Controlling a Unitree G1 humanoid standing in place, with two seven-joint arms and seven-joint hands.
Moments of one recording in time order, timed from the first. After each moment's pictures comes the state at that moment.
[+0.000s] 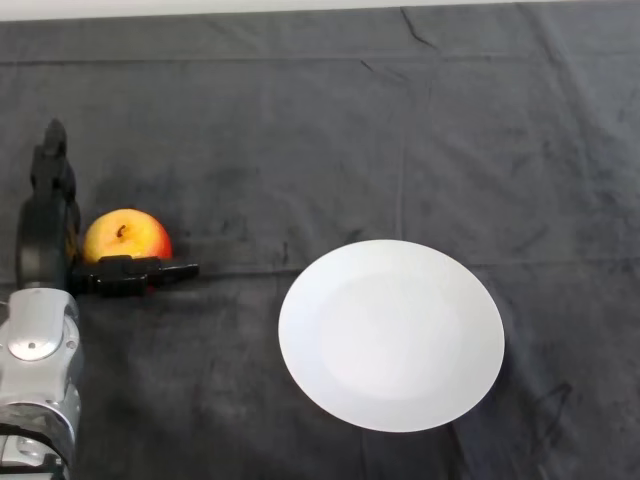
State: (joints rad) left arm -0.66 0.31 0.11 1.23 -0.06 -0.64 0.01; right arm -0.91 -0.58 -0.82 1.22 0.77 0.54 0.43
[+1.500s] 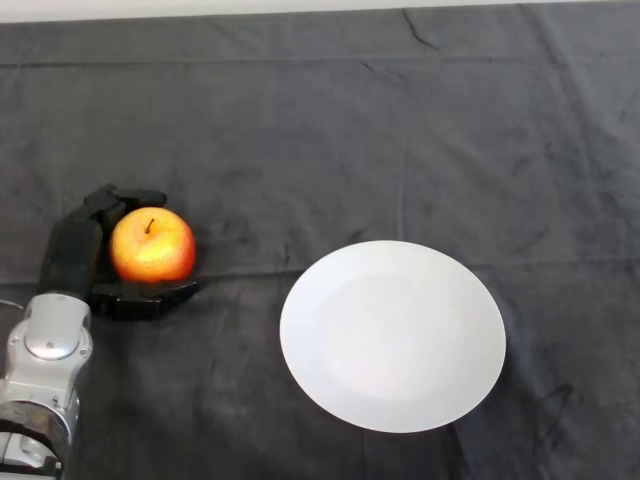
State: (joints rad) left arm -0.67 0.33 -0.02 1.24 0.07 -0.48 0.07; right arm -0.91 -0.58 -0.82 1.22 0.77 0.54 0.43
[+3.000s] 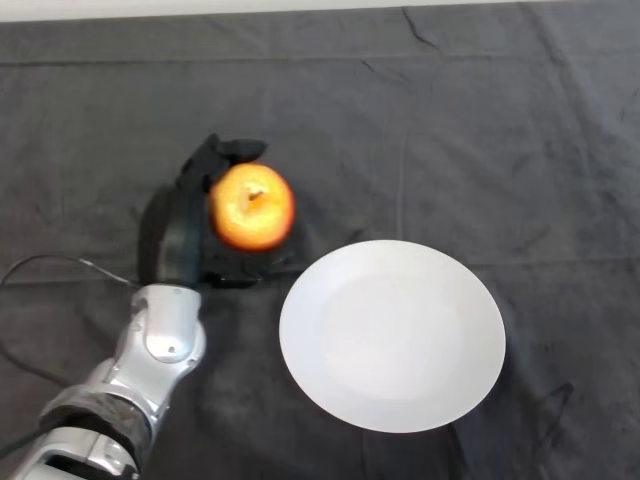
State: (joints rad) left arm -0.68 0.18 -0.26 1.10 0.27 -0.70 0.52; right arm -0.91 -0.58 -0.82 1.22 0.77 0.54 0.43
